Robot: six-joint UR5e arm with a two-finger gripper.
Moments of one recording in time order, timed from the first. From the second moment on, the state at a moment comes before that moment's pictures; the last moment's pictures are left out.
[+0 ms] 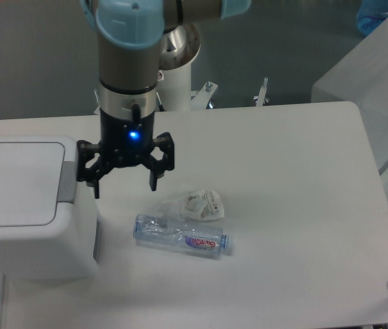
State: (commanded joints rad) arm 2.21 -1.77 -1.43 -1.20 1.36 -0.07
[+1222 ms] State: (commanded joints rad) arm 2.19 -1.75 -1.47 -1.19 1.35 -0.09
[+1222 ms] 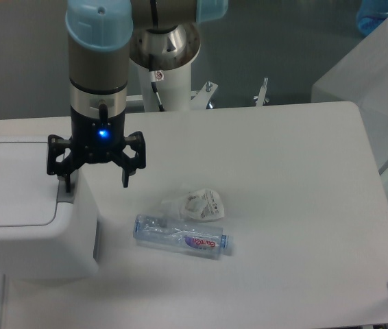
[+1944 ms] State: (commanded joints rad) arm 2.19 -1.76 -1.46 -1.19 1.35 -0.09
